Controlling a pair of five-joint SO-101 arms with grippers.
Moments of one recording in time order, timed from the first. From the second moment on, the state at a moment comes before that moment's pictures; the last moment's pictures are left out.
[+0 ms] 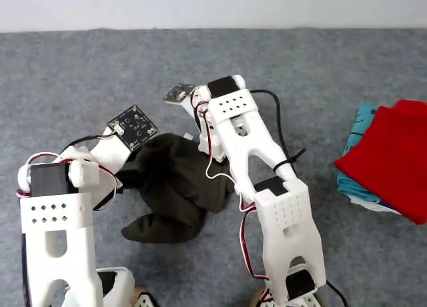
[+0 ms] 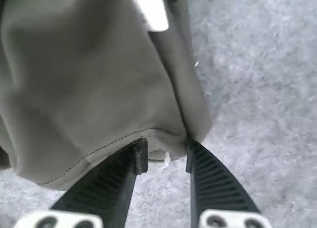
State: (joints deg) left arm -9.0 -38.5 28.7 95.9 -42.2; right arm -26.0 41.8 -38.9 98.6 31.3
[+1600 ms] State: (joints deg) left arm -9.0 -38.5 23.1 89.4 -32.0; right arm -17.8 14.9 -40.7 100.5 36.9
